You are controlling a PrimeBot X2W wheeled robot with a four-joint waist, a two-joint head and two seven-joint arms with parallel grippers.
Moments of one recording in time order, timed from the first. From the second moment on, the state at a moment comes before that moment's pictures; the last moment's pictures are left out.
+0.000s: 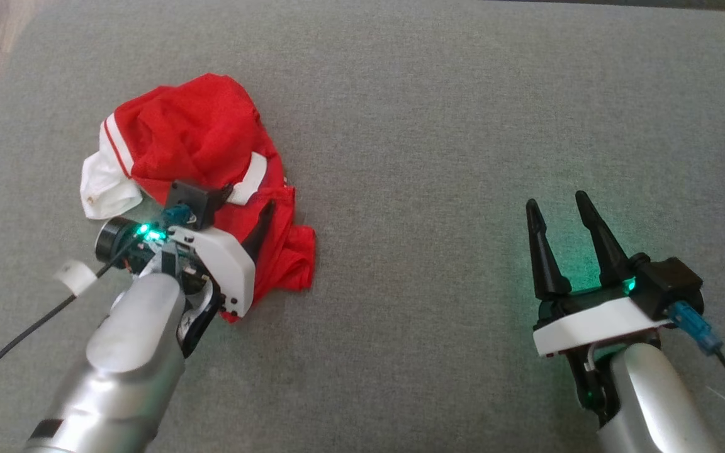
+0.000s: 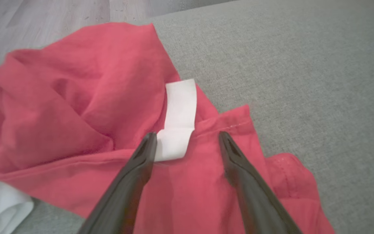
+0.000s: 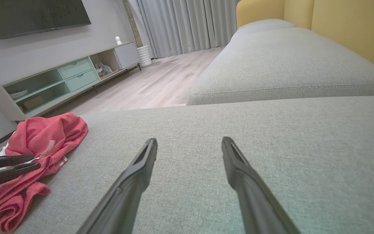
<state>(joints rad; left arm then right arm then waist) -0.62 0.22 -0.55 0.68 -0.37 -0.13 0.16 -0.18 -0.05 0.15 0.27 0.18 0.13 -0.24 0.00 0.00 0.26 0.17</state>
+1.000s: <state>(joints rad) -0.66 0.31 -0.50 0.18 -0.35 -0.04 -0.22 -0.17 -0.05 0.12 0.32 0.22 0.13 -0.25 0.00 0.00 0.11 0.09</state>
